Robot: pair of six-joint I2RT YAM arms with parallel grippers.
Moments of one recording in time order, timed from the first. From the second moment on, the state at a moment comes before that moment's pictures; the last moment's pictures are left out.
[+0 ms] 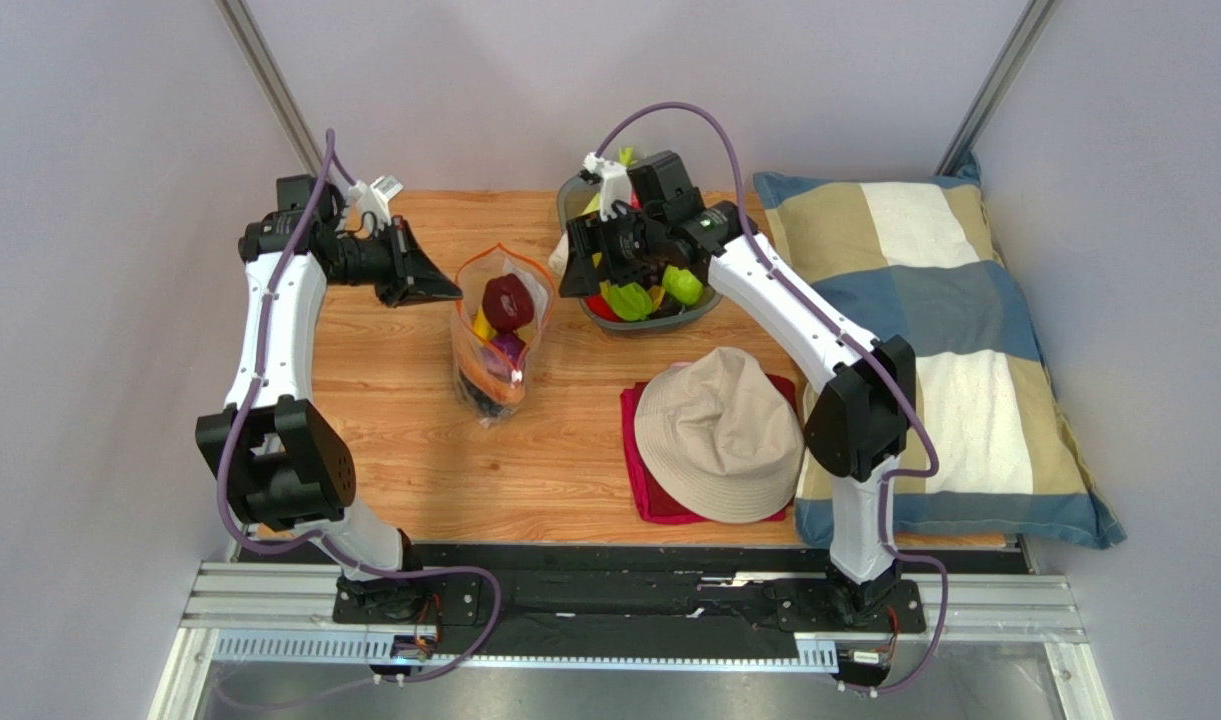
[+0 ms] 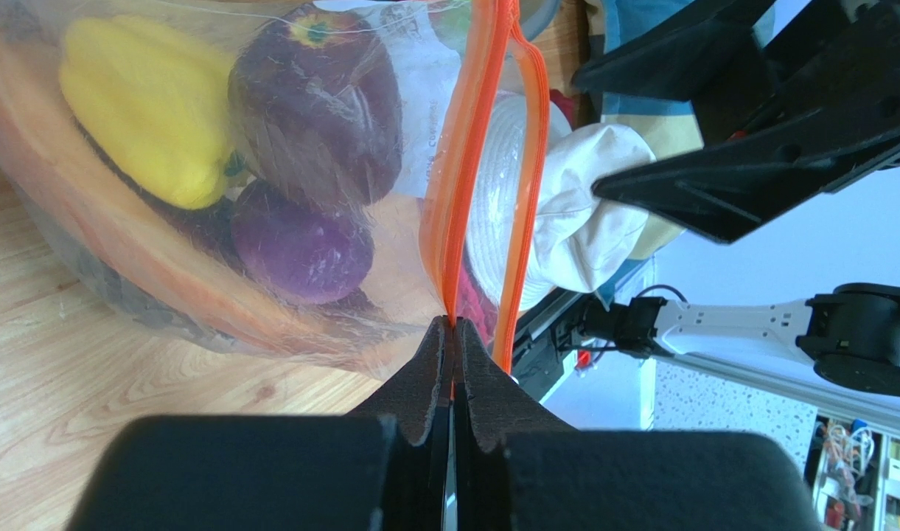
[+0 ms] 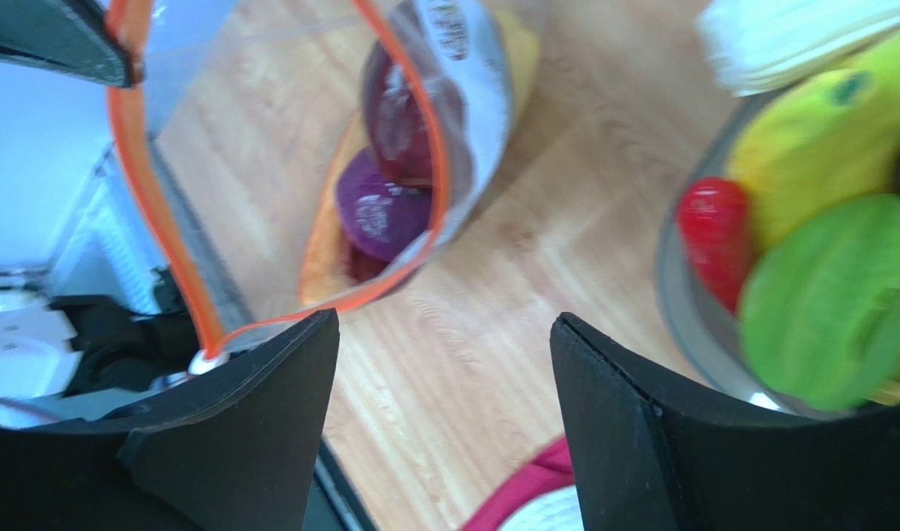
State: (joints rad) left arm 0.19 1.61 1.60 -1.07 0.93 -0.09; right arm 0.61 1.99 2.00 -0.67 -0.47 0.20
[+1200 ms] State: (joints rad) left arm 0.18 1.45 1.38 -0.80 0.88 -0.08; right arm 0.65 2.07 1.78 -0.18 -0.83 0.86
